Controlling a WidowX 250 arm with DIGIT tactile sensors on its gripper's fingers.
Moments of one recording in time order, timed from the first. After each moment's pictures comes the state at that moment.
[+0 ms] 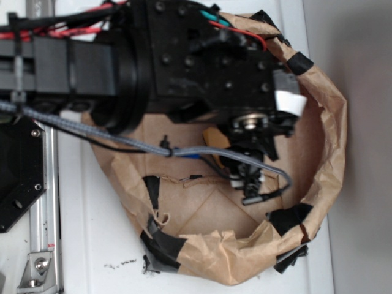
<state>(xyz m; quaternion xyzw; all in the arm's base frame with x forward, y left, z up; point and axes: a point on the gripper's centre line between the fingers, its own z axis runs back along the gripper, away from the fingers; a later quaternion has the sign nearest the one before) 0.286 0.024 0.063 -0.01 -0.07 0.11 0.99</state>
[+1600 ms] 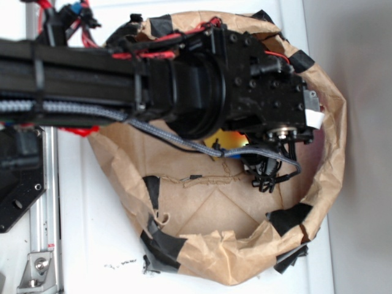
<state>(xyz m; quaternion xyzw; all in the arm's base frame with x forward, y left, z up) 0.314 0.034 0.028 0.00 -0.05 0.08 1.00</state>
